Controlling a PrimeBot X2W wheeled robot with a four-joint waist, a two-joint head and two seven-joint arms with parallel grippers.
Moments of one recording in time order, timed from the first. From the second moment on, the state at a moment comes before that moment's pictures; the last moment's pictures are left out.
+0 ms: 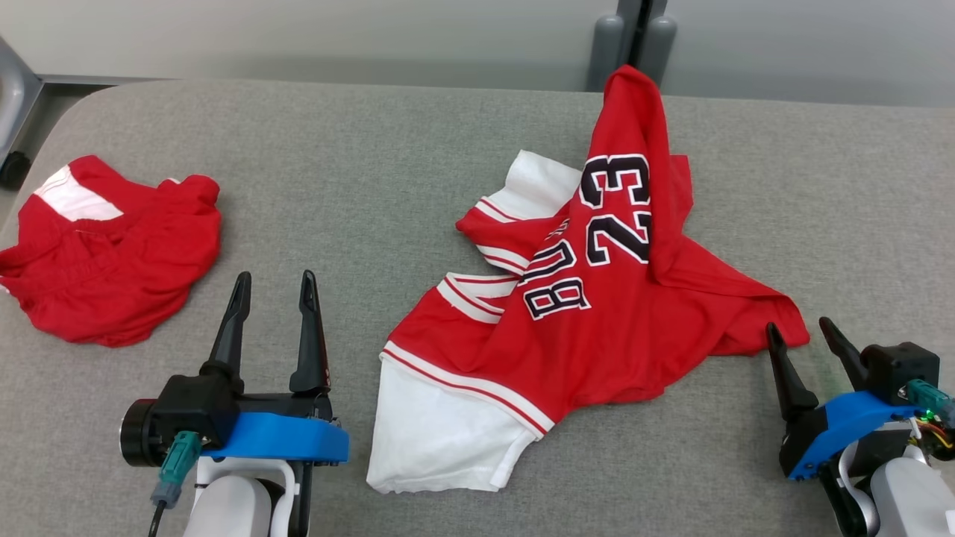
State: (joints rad) left arm -0.16 0.05 -0.12 0.19 -0.19 -0.03 -0.26; right arm -0.28 -0.23 0.01 0.54 0.18 0.13 -0.16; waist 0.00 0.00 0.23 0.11
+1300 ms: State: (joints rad) left arm -0.10 0.05 -0.10 0.21 -0.18 -0.04 -0.26; right arm 0.20 -0.17 0.07 -0.13 0.23 0.13 0.13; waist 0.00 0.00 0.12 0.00
